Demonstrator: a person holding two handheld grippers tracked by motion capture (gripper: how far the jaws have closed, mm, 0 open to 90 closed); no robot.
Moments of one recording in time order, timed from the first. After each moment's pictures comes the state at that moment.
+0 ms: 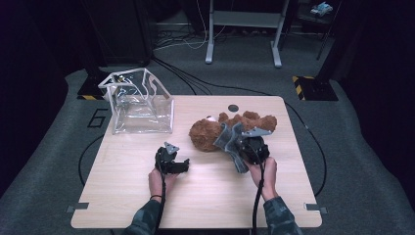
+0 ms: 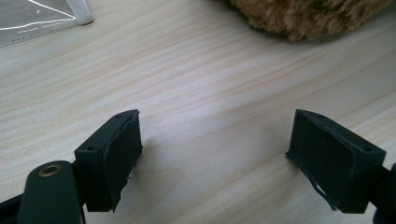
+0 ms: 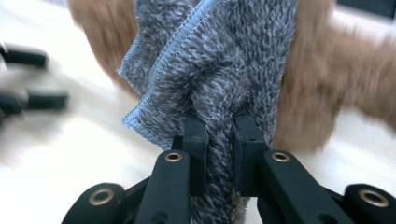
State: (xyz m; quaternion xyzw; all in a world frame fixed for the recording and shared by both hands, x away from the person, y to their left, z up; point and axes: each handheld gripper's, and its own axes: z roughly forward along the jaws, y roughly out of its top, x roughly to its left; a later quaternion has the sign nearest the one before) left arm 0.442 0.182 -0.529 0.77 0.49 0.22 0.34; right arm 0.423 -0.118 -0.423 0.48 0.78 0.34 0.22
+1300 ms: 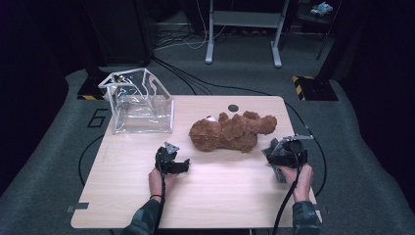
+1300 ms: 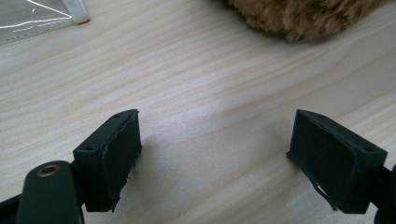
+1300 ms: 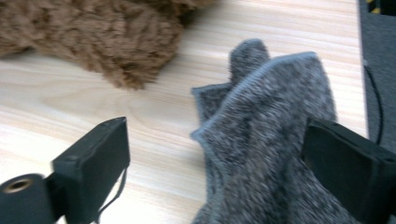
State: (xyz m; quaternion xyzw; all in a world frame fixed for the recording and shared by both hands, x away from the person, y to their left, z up) left arm 0.443 0.183 -0.529 0.77 0.49 0.22 0.34; right arm 0.430 -0.236 -0.448 0.59 0.73 0.29 0.20
